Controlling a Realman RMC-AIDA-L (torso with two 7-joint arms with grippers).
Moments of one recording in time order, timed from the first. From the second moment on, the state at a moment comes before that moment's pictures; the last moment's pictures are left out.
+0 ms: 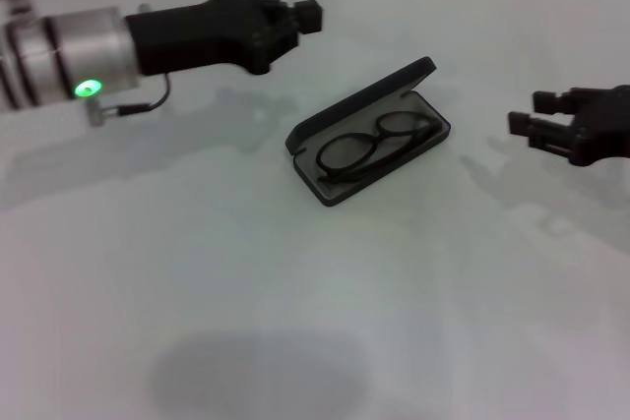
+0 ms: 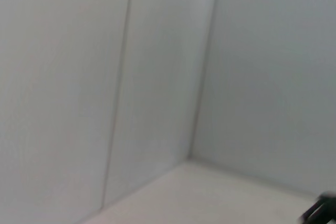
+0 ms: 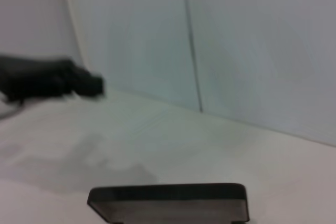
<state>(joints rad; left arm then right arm) -0.68 -1.90 1.26 0.36 1.21 1.35 -1.24 0.23 2.03 -1.35 -1.27 -1.75 -1.06 1.89</state>
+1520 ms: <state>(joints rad) -0.76 -2.07 1.26 0.41 1.54 0.94 -1.42 0.25 2.03 -1.30 -1.02 -1.59 -1.10 1.70</state>
